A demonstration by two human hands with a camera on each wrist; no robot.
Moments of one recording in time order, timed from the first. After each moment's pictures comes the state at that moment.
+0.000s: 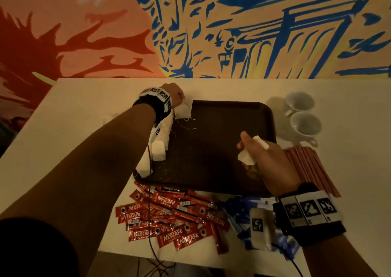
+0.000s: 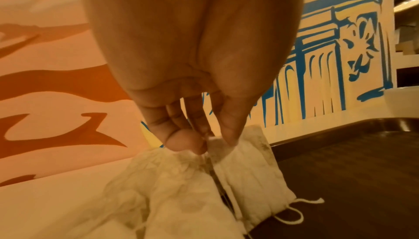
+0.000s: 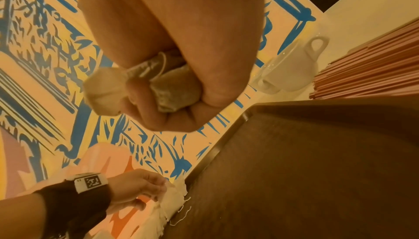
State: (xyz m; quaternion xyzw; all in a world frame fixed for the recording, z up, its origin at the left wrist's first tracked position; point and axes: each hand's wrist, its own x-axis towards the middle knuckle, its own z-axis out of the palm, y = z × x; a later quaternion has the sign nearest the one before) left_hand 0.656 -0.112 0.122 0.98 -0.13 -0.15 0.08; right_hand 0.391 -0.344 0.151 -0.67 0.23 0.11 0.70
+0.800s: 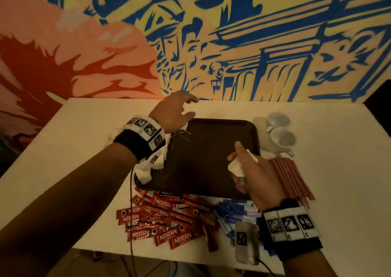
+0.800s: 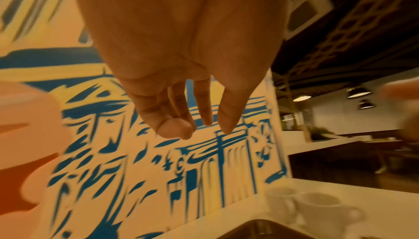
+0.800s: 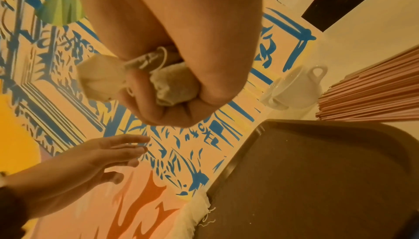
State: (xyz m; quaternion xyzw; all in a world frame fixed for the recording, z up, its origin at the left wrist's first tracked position) left_hand 0.529 -0.124 0.224 0.94 -0.26 0.01 0.21; right_hand 0.344 -0.329 0.190 -0.62 0.21 0.07 0.75
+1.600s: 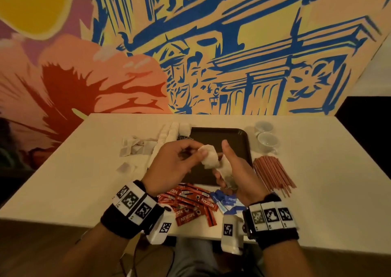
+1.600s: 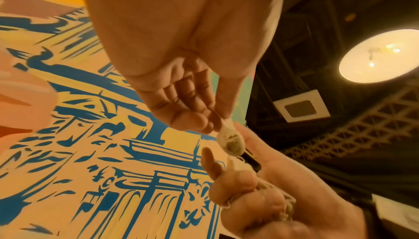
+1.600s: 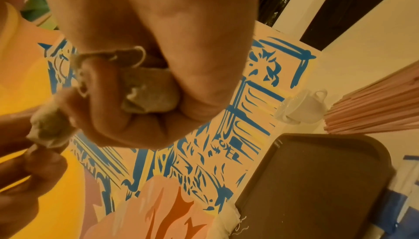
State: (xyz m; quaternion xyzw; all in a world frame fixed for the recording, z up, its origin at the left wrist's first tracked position) left_hand 0.283 -0.108 0.274 0.80 -0.23 -0.01 0.55; right_hand 0.252 -0.297 0.241 -0.64 0.07 0.14 0.76
